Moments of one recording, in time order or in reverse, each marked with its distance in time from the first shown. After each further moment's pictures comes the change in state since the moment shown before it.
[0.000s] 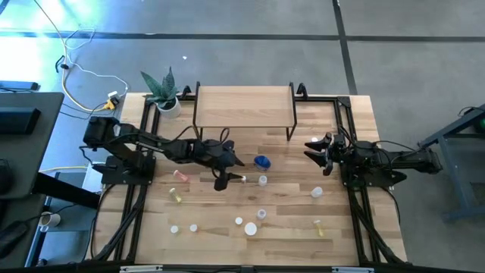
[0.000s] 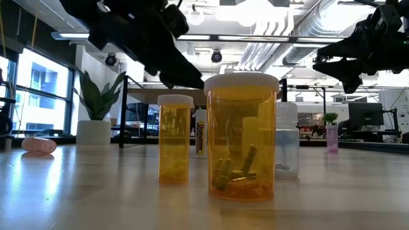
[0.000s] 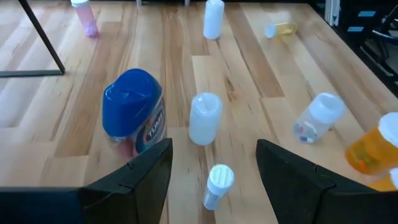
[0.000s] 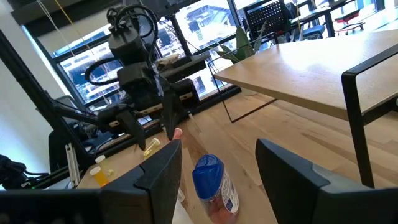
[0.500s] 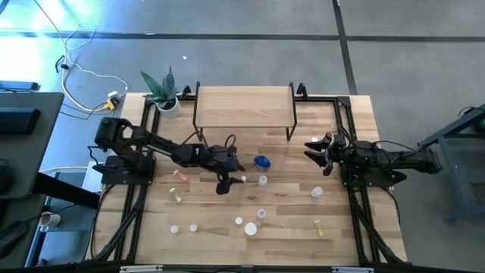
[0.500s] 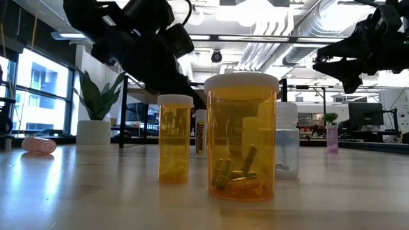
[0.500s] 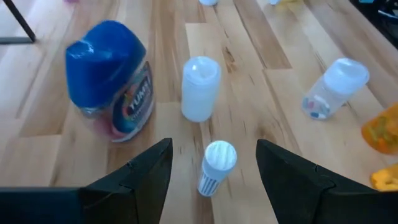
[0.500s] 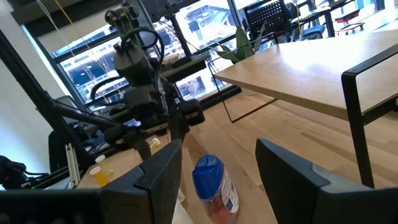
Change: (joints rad) left arm -0.020 0.119 0.000 0.045 0.002 0.000; right arm 0.000 0.000 0.000 0.000 0.000 0.000
